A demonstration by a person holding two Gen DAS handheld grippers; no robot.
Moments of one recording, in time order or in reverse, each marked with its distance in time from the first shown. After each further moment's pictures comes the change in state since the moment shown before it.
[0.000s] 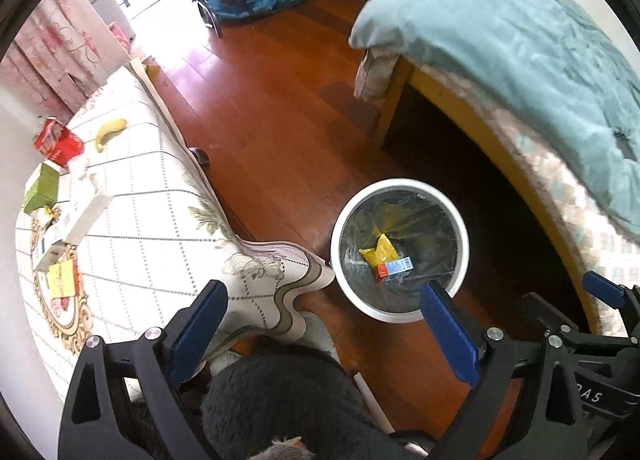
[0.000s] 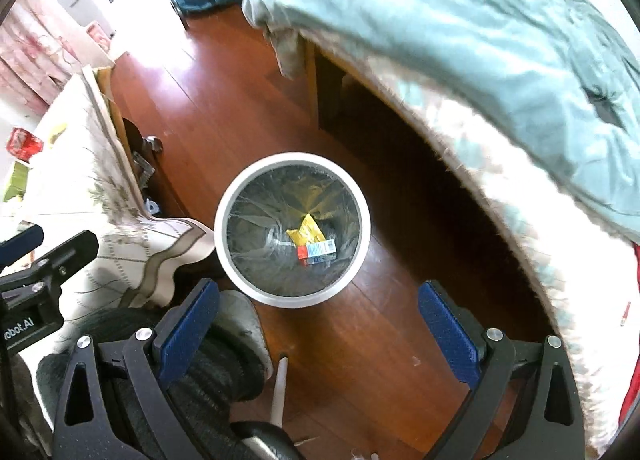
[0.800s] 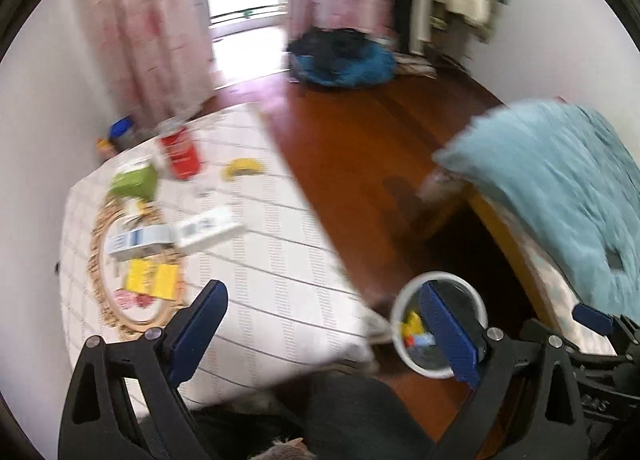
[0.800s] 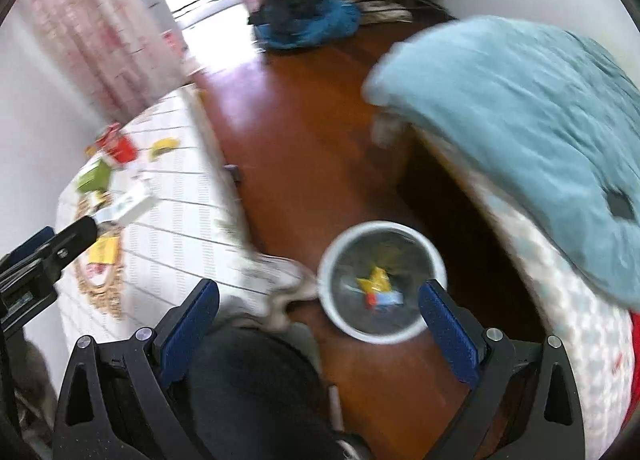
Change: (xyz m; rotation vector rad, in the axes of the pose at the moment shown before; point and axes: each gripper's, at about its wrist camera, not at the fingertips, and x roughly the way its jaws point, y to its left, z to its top) left arm -0.094 0.164 -0.014 -0.293 -0.257 0.053; right arm -0.101 0.157 0.022 -0.195 -0.146 0.145
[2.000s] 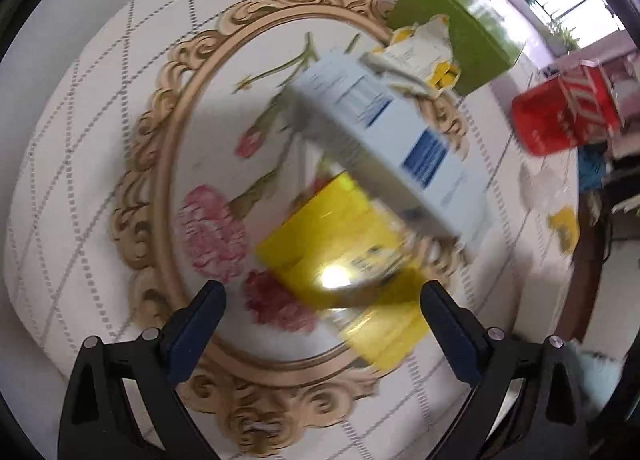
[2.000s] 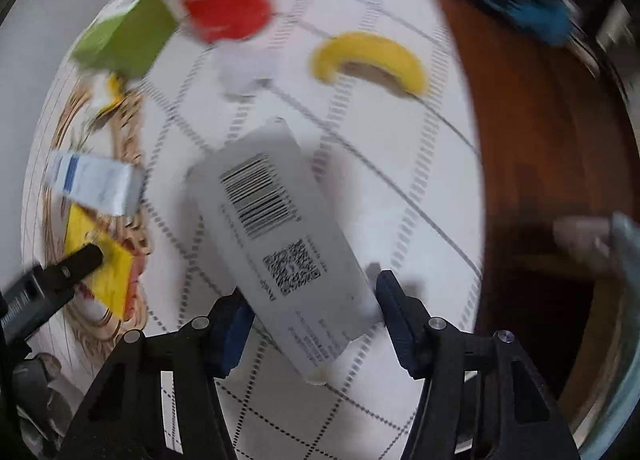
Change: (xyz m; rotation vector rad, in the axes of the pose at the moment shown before) left arm 0.200 0.287 -0.055 -0.927 0.308 0.104; right arm 0.283 0.272 0.085 -0.487 0.340 0.059
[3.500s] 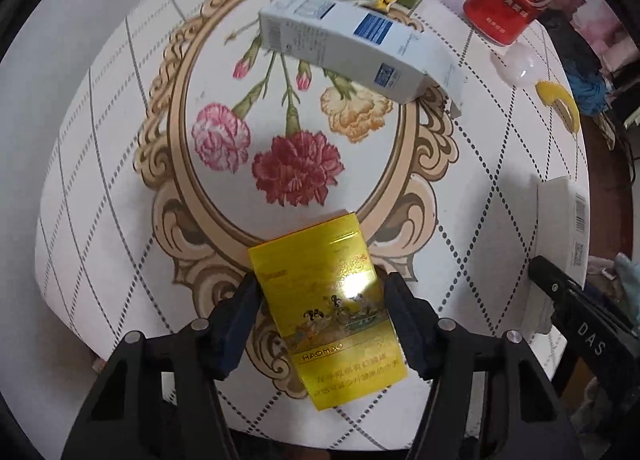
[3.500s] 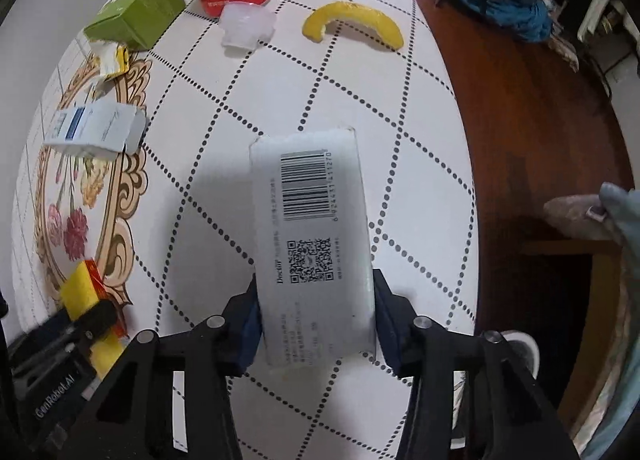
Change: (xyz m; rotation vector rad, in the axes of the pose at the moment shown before) left arm -0.005 -0.011 -0.078 0.268 -0.025 0.150; right arm 0.006 0.037 -0.030 -0.034 -0.059 -0.048
